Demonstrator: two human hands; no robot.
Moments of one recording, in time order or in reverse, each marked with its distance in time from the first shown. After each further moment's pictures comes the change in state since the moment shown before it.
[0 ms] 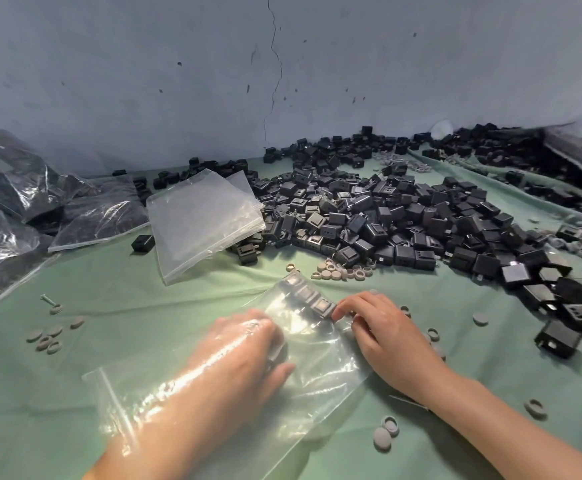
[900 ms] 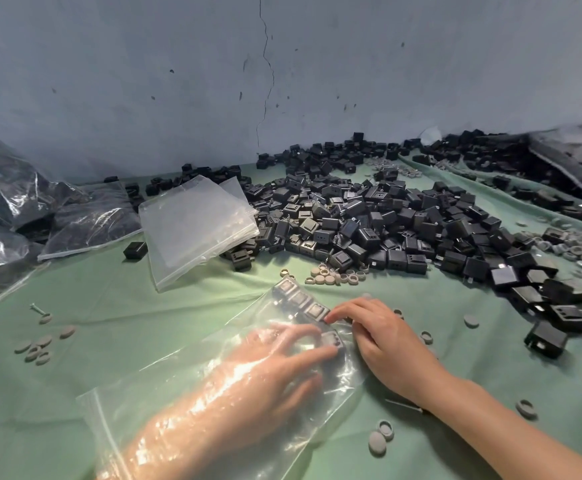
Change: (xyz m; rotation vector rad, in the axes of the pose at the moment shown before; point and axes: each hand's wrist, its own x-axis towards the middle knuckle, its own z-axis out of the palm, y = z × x) left_hand 0.007 0.031 0.020 -0.183 -0.073 0.300; right_hand -0.002 0.005 -0.003 0.049 -0.018 -0.021
